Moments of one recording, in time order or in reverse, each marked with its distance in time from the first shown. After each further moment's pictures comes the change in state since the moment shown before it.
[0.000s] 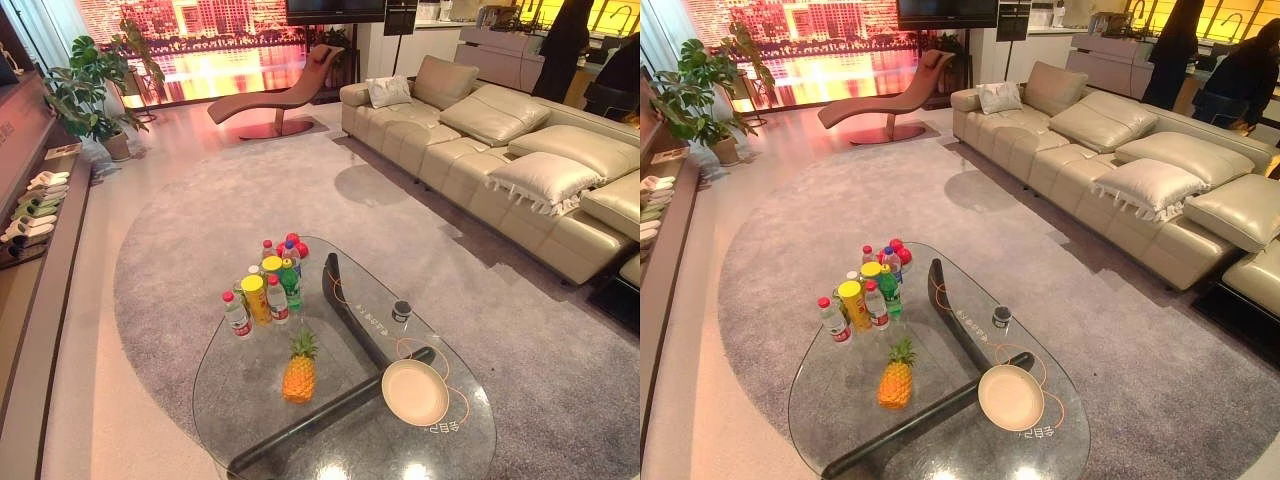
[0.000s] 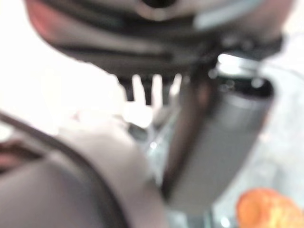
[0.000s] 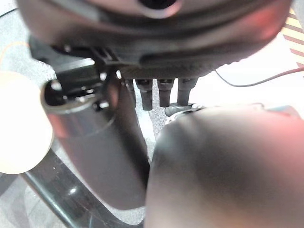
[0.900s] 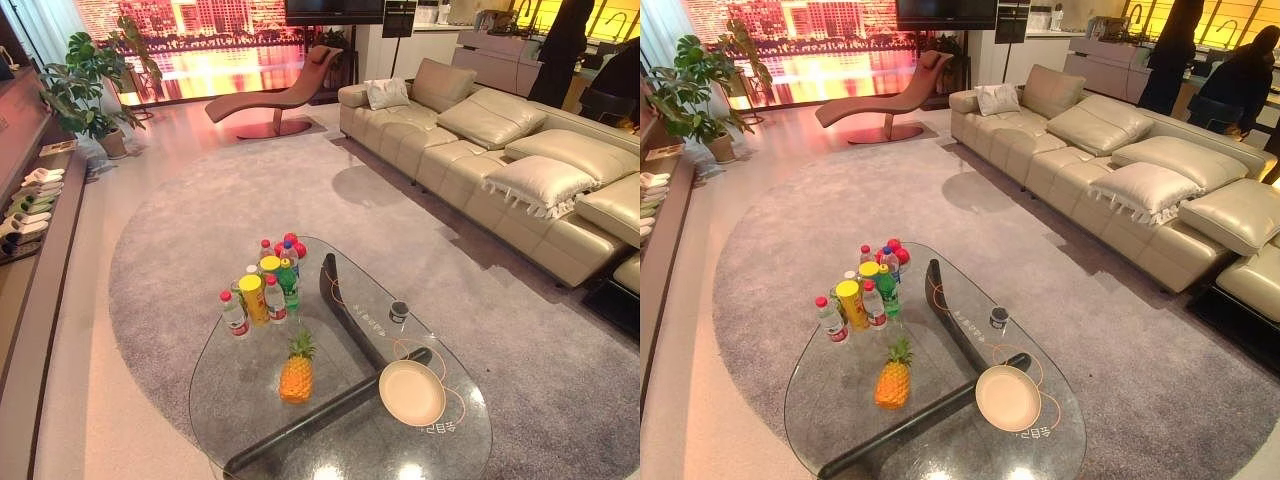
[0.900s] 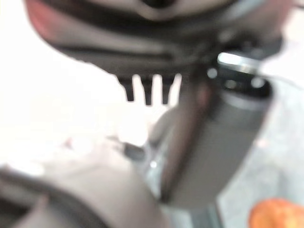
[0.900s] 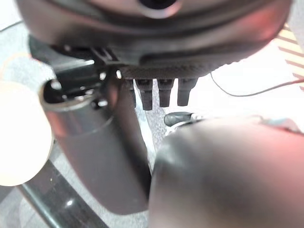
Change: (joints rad) left arm 0.002 -0.003 -0.040 0.010 0.088 -0.081 0.159; right arm -0.007 0.008 0.000 0.006 -0.001 -0.002 -0.062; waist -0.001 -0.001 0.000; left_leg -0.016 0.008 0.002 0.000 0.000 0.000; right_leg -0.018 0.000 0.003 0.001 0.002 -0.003
